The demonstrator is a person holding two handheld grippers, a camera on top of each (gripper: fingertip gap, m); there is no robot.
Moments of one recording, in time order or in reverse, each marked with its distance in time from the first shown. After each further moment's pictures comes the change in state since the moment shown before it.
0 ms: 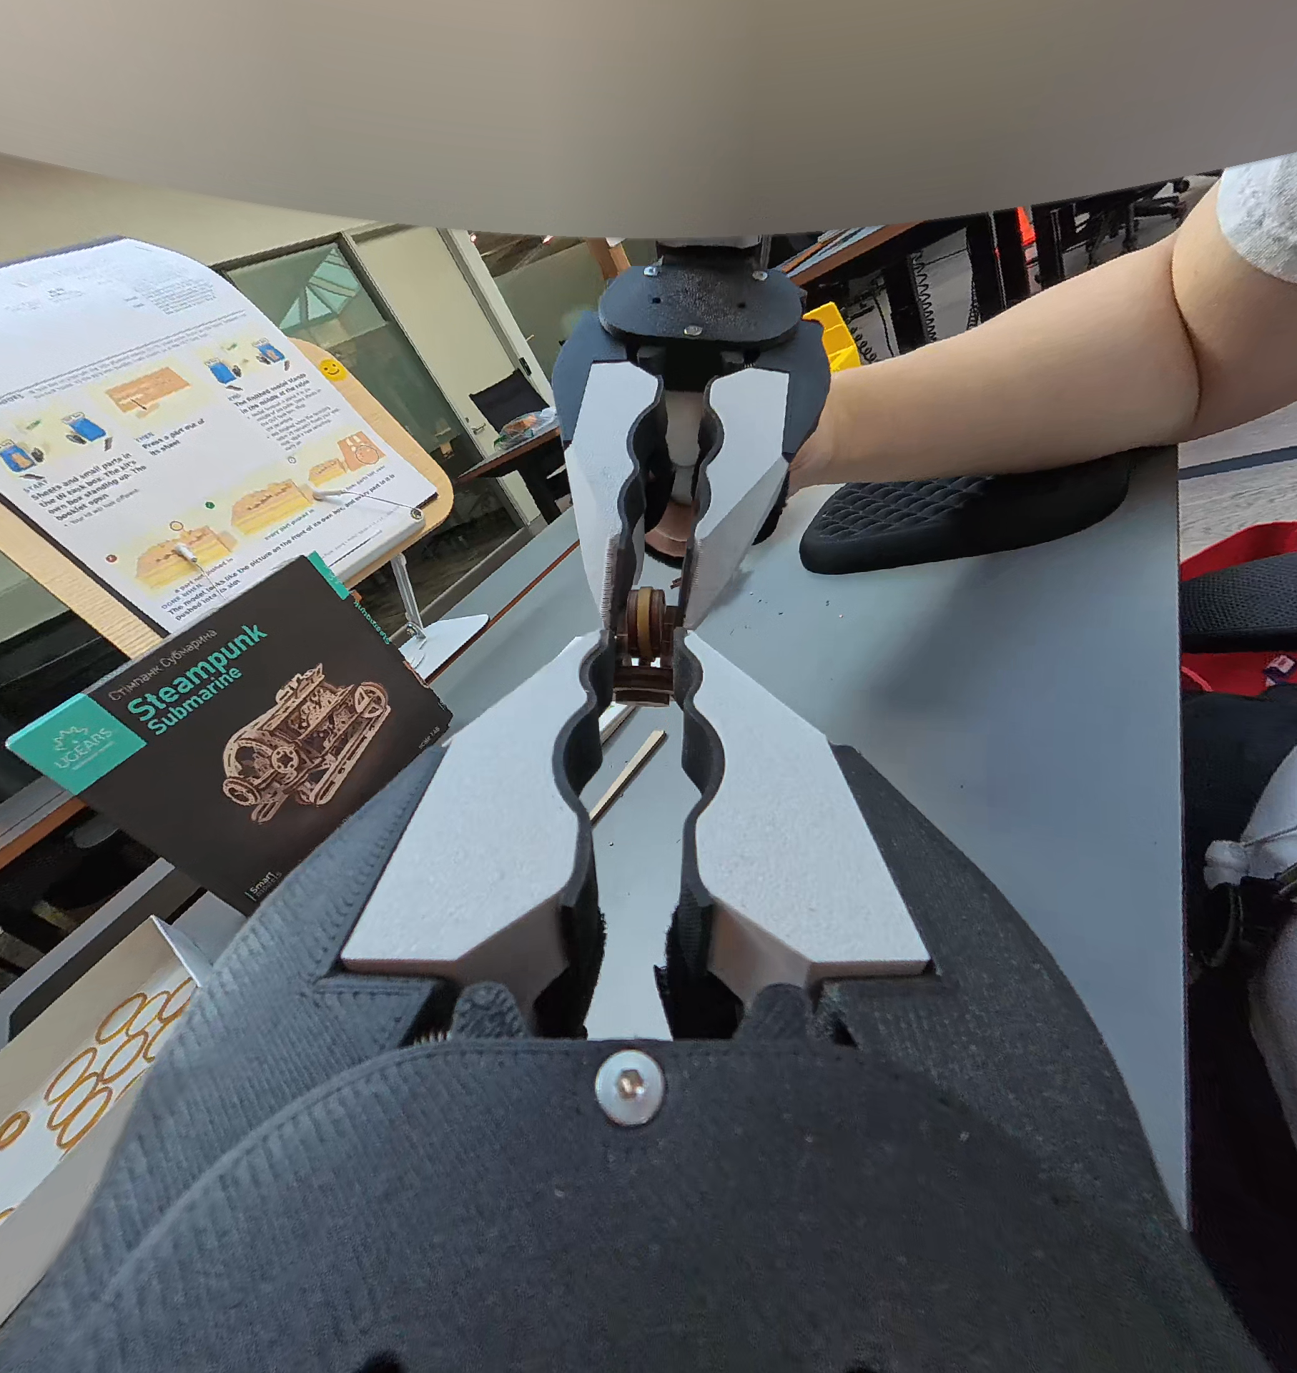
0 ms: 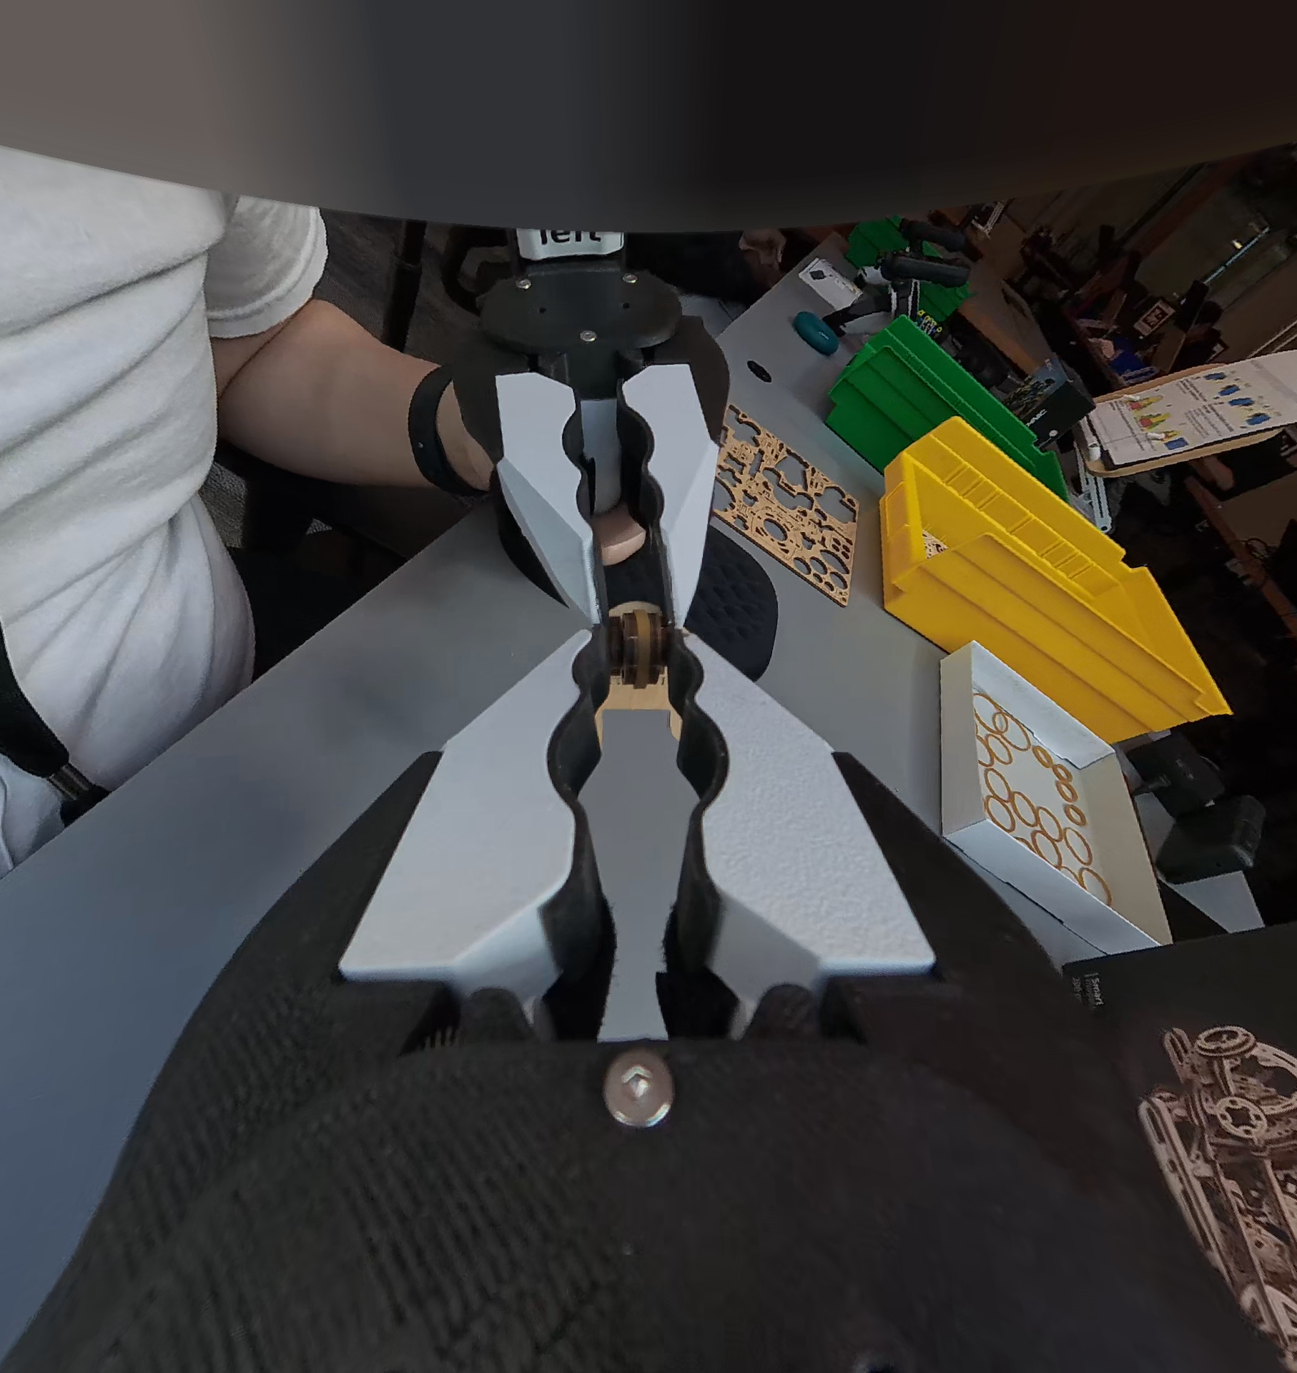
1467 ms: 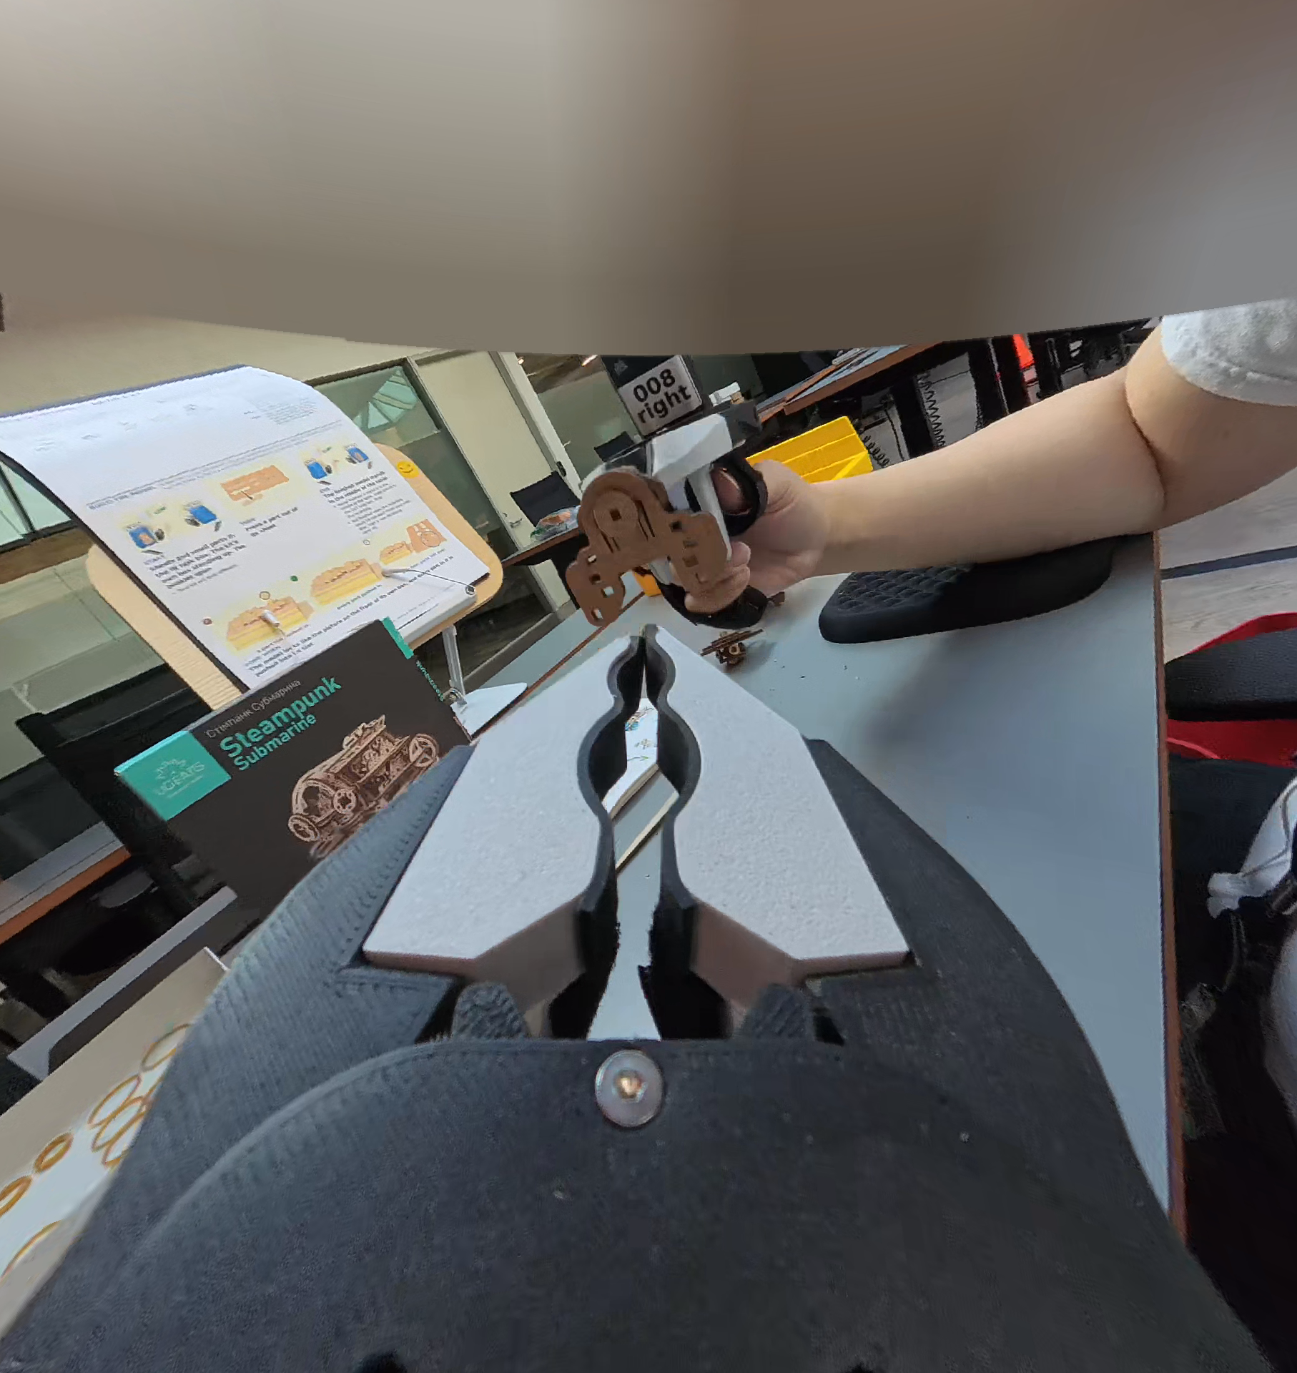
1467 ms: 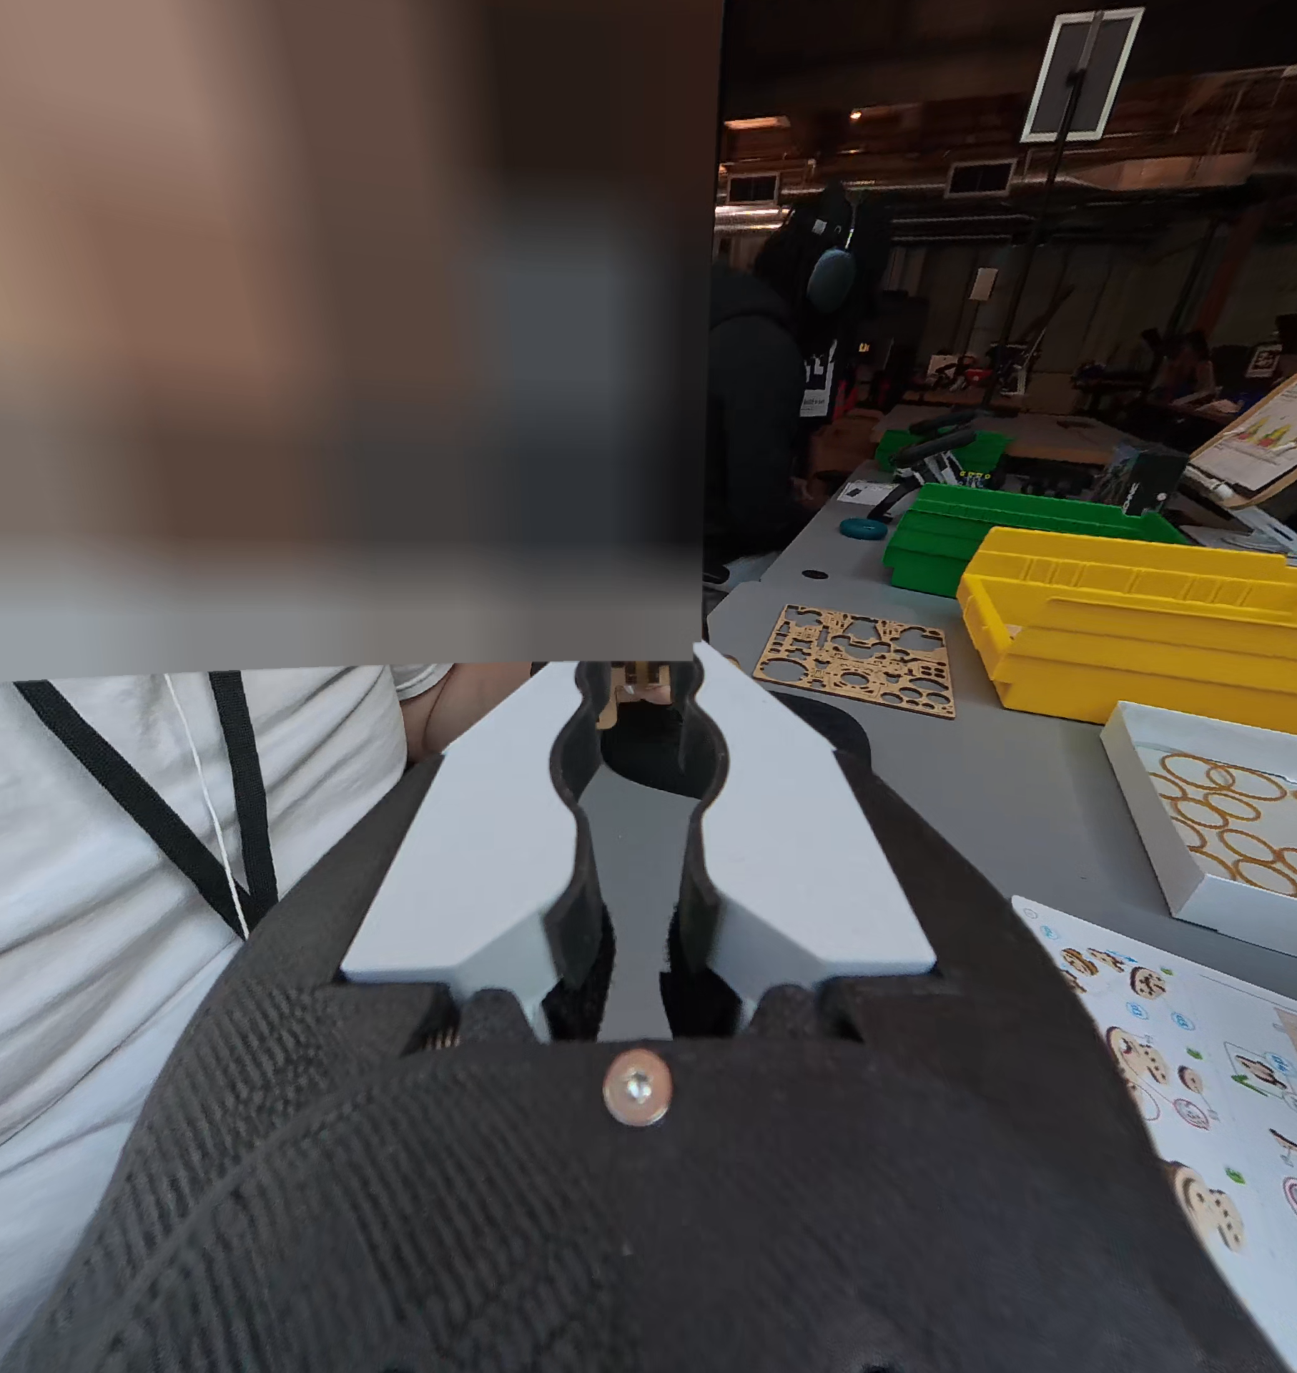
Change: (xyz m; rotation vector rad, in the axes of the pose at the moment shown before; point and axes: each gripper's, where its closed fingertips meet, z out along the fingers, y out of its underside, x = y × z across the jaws) left arm -0.015 -0.021 -0.031 0.140 -0.031 -0.011; right arm 0.032 -0.034 -0.048 0.429 -0.101 0.456
